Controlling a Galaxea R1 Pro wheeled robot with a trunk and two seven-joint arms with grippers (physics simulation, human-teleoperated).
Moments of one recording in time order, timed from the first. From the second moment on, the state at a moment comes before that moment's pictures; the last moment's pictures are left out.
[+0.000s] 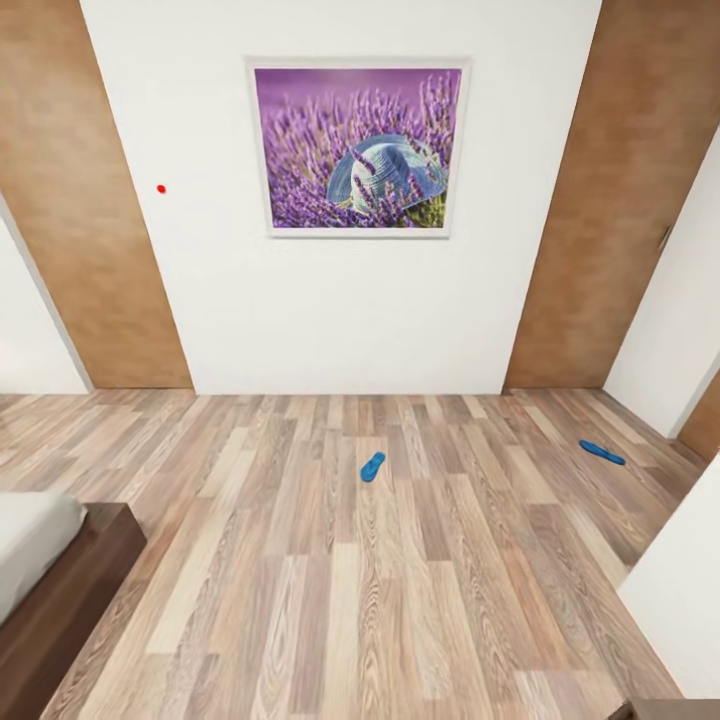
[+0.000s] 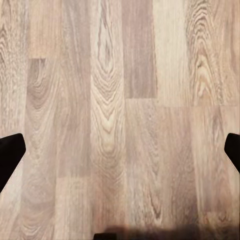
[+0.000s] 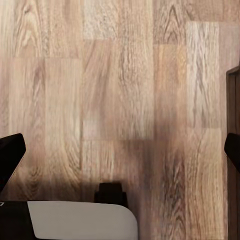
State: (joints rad) left arm -0.06 -0.01 -0.01 -0.65 0.00 -0.03 0.00; right arm -0.01 -0.05 -0.01 -0.59 0.01 -0.01 0.01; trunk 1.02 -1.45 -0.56
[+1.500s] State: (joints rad) left arm -0.06 -0.01 -0.01 -0.65 0.00 -0.03 0.00; right arm -0.01 -0.05 -0.01 -0.59 0.00 -0.01 0.01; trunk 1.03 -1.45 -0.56
